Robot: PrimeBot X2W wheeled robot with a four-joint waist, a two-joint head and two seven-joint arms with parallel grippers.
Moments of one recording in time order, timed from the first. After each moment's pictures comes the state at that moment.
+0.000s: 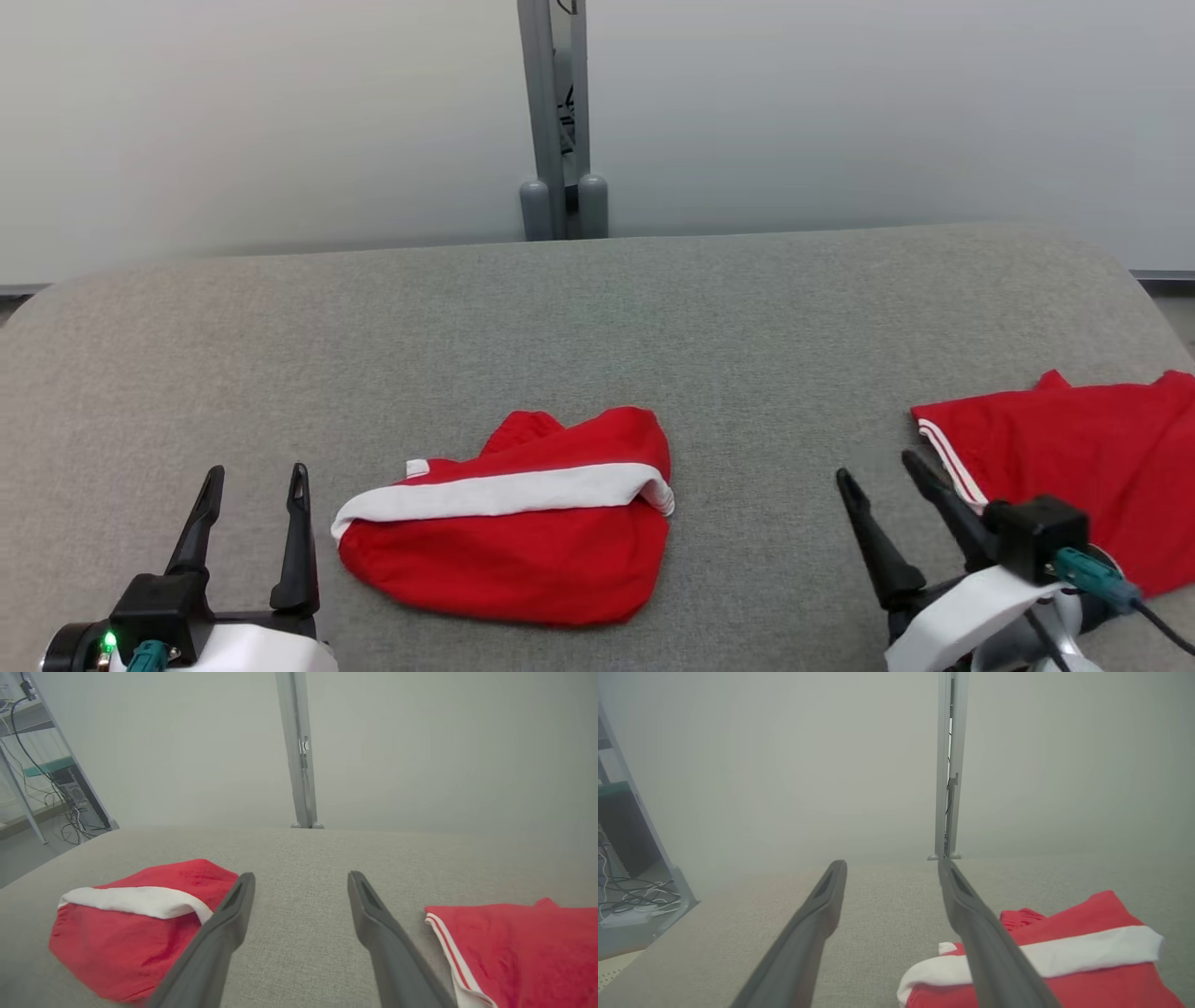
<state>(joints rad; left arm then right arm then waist) 0.05 0.31 -0.23 0.07 -0.37 0.24 -0.26 -0.05 -0.15 0.22 0.13 0.32 0.13 -0.06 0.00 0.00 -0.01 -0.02</state>
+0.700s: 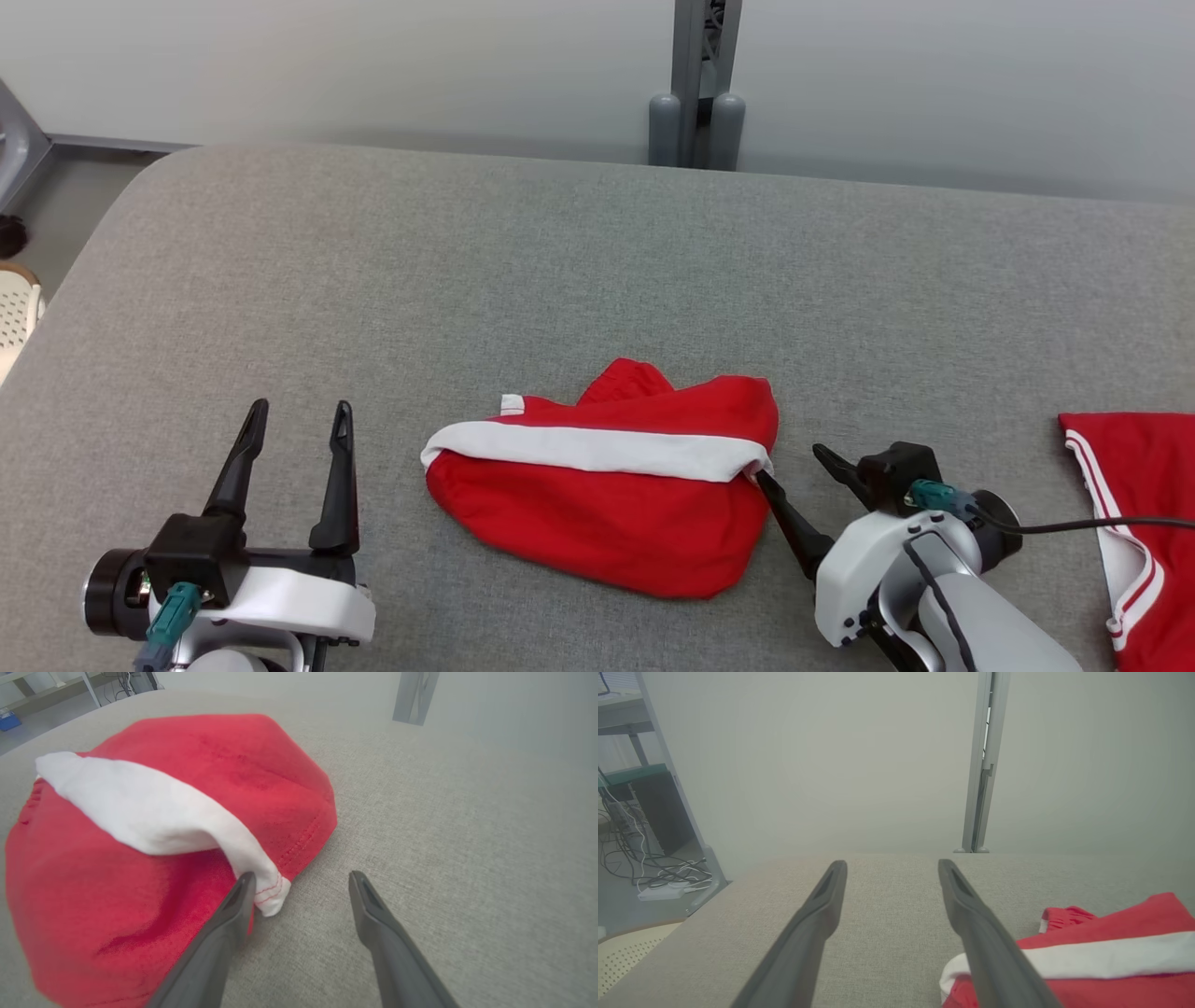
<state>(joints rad) -0.06 0.25 -0.24 0.09 -0.33 0.18 -0.26 -0.41 -0.14 0.54 0.70 0.36 0.13 -0.13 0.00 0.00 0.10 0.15</state>
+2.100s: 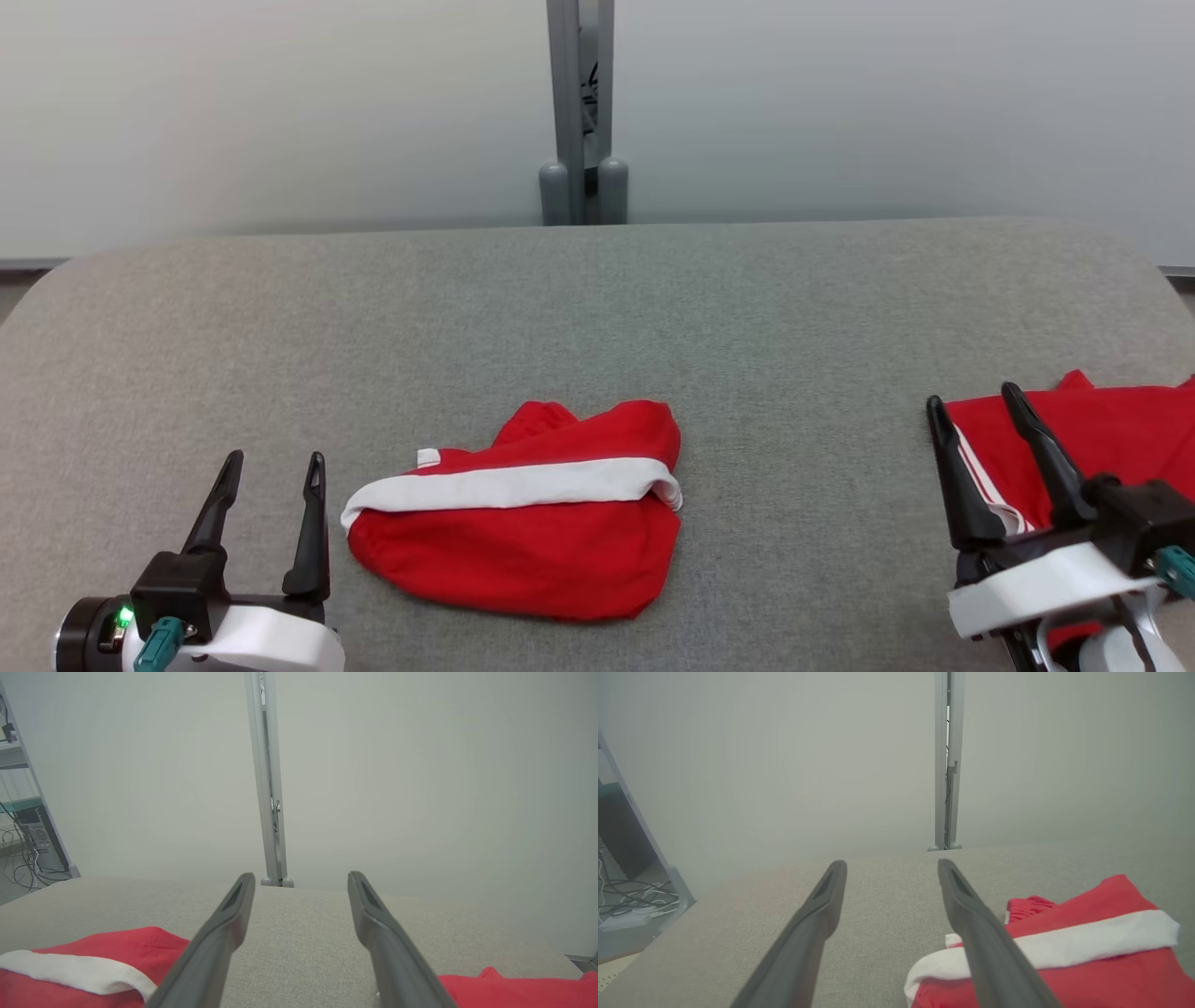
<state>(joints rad) 0.00 0.23 -0.15 0.15 -0.26 0.12 -0.25 -0.09 -0.13 0.08 0.14 0.22 0.13 -0.22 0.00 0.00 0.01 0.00</state>
